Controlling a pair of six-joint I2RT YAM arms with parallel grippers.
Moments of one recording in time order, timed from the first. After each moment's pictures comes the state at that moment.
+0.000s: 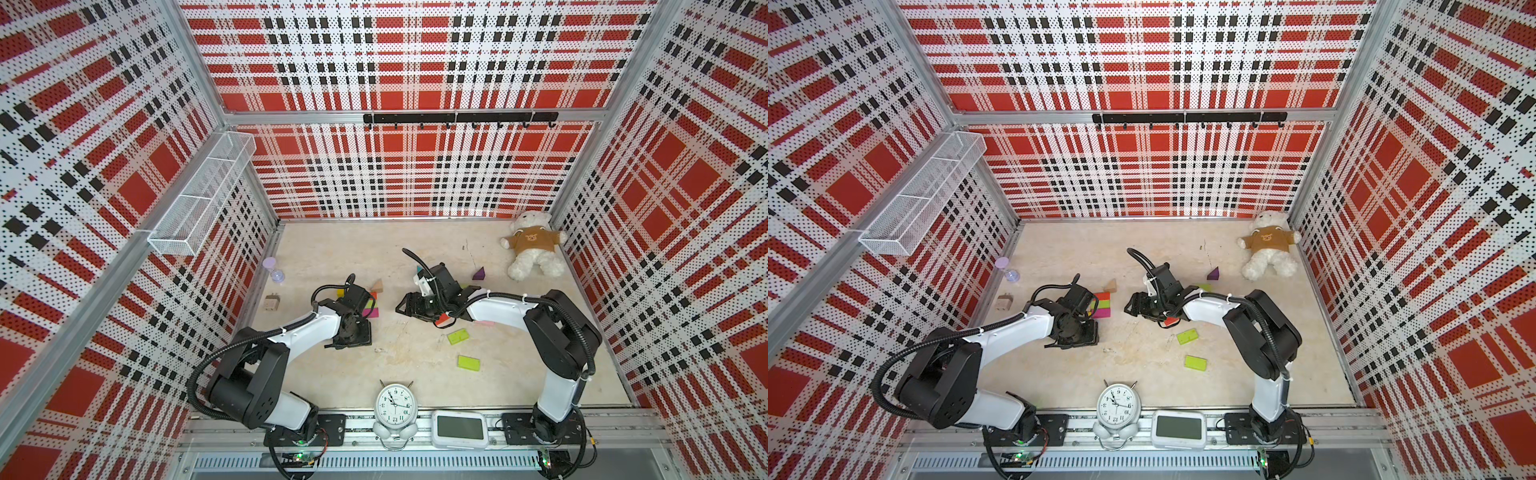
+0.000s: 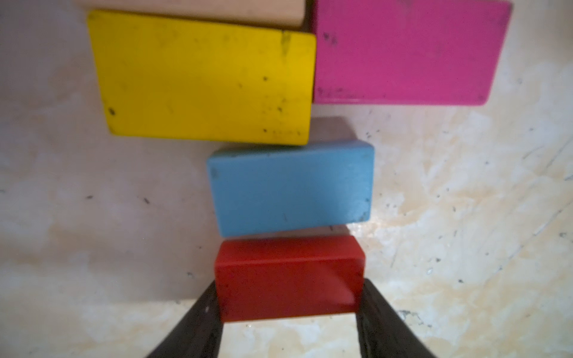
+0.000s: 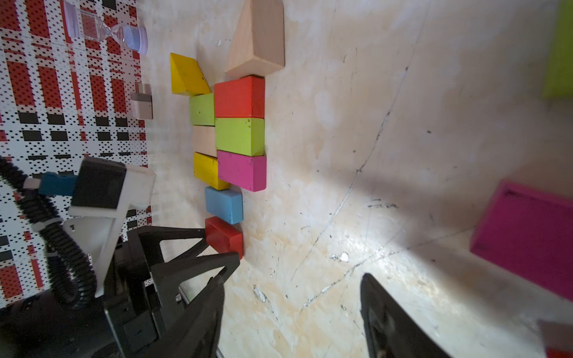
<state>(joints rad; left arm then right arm) -0.44 1.47 0.75 -0.64 0.01 -0.54 0.71 1.84 1.08 -0.08 -0.40 0.80</state>
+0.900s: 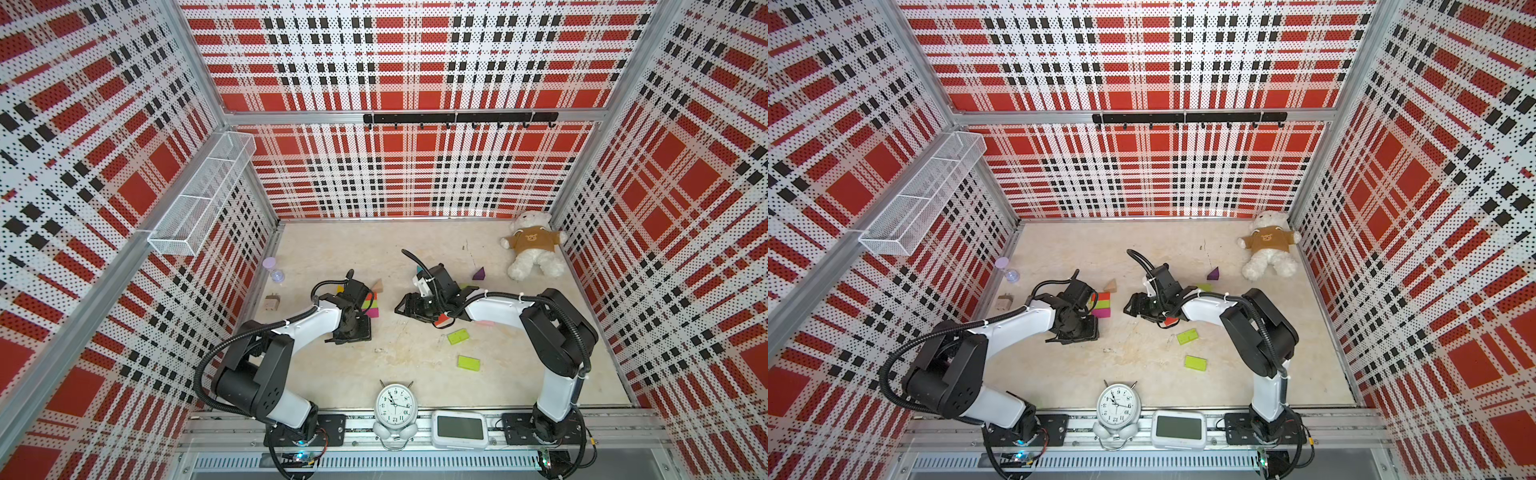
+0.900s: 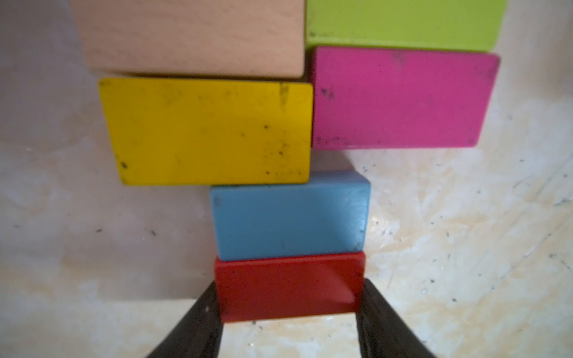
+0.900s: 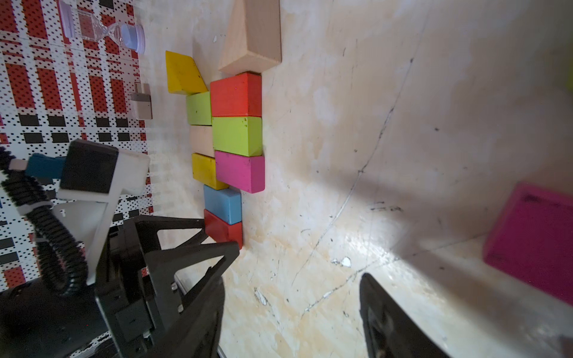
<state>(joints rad) -0.41 1.52 0.80 -0.65 0.02 -0.51 0.71 1.87 1.09 -0.07 -0.42 0.82</state>
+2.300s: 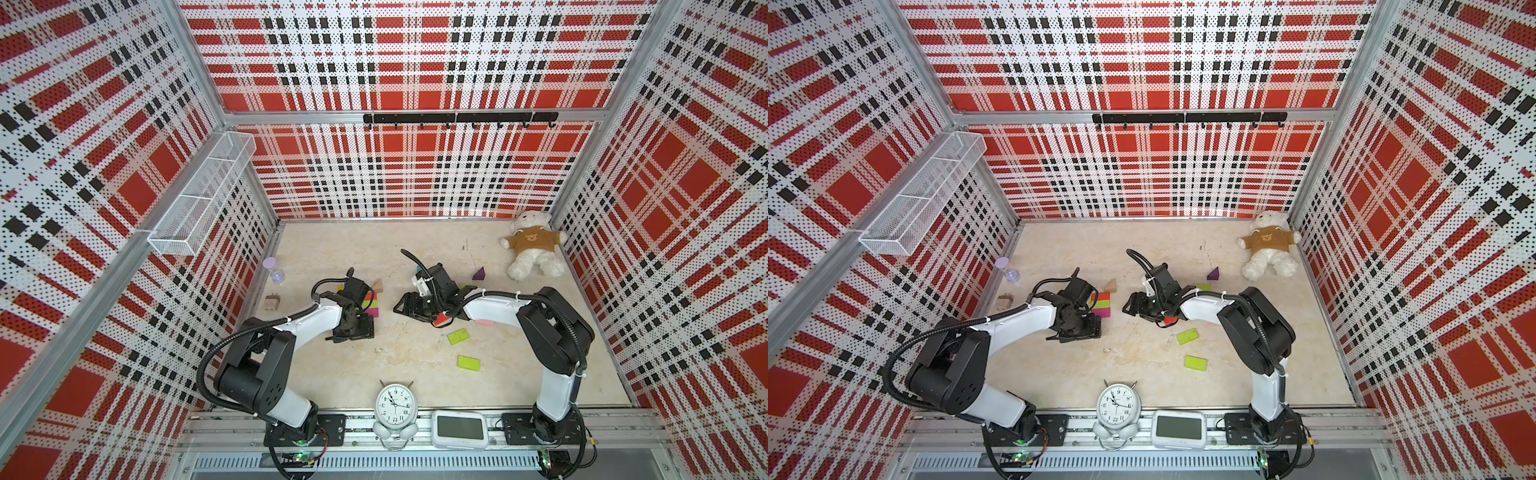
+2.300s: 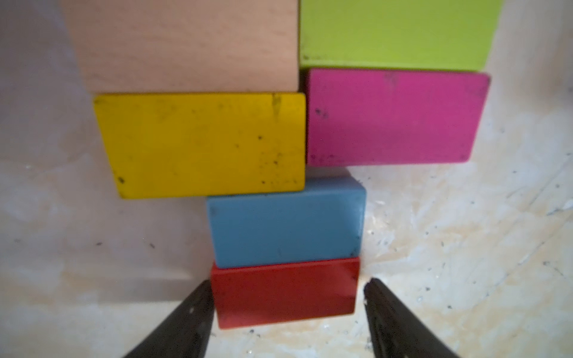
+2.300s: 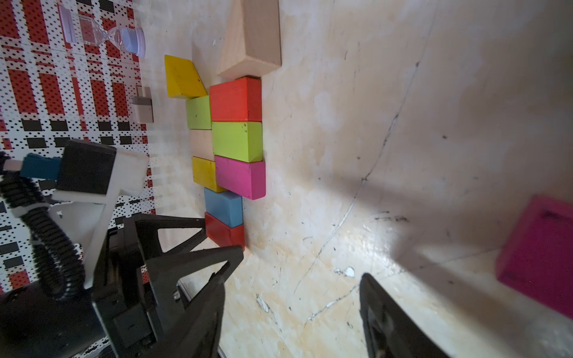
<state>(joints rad) -0.40 1.54 0.81 -0.64 0.02 -0.50 0.71 1.89 1.10 -0.06 -0.42 0.83</state>
